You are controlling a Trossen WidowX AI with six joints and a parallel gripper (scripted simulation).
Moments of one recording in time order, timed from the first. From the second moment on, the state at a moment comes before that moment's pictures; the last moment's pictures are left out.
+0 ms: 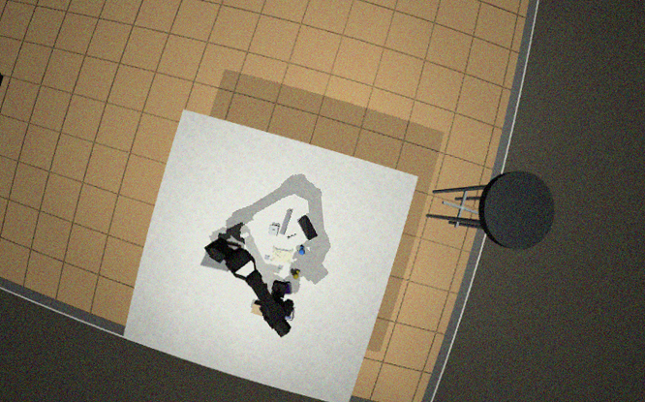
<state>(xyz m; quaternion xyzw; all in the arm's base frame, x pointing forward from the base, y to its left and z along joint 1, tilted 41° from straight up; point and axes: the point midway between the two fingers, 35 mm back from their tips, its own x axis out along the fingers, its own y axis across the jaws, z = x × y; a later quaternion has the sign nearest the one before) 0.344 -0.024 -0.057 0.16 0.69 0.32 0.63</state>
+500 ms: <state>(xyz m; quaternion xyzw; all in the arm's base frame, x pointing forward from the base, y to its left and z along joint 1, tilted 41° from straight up) 0.349 -0.021 -0.065 0.16 0.69 0.32 0.63</state>
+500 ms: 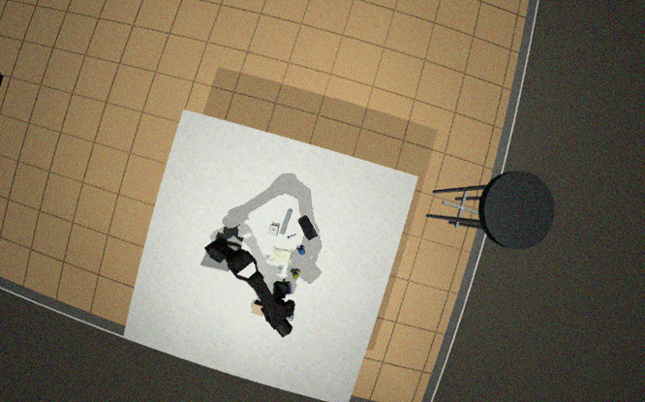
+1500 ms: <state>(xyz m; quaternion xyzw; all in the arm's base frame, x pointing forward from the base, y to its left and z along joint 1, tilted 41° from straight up) 0.347 -0.009 -0.081 0.16 0.69 0.32 0.63</state>
